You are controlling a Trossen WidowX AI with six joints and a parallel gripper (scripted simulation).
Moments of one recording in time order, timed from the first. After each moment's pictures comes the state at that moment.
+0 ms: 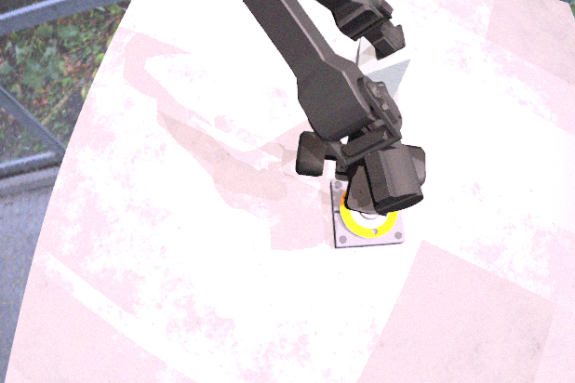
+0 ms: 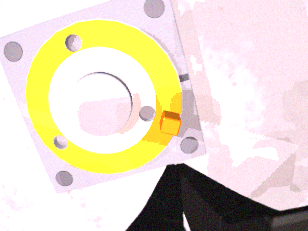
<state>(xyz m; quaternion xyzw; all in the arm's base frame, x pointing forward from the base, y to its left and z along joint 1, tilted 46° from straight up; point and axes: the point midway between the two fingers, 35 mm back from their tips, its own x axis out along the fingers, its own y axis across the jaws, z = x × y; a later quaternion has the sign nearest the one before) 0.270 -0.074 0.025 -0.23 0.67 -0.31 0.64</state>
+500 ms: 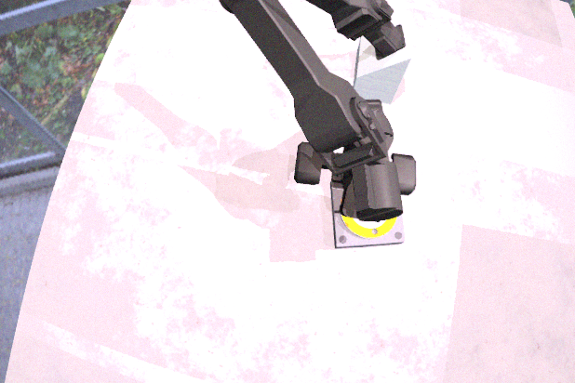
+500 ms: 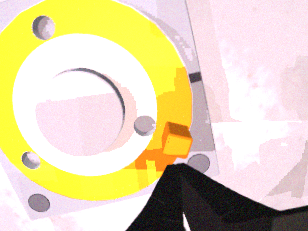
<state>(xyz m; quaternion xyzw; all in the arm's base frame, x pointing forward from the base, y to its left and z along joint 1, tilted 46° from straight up) 0.263 -0.103 -0.001 -0.24 0.68 -0.31 0.63</state>
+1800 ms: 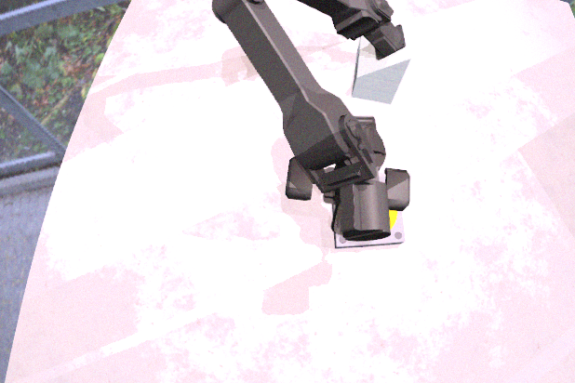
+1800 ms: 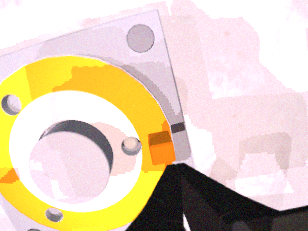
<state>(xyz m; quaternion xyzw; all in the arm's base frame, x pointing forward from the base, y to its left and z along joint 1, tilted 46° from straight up) 0.288 -0.114 0.006 -0.24 0.68 -0.31 0.63</state>
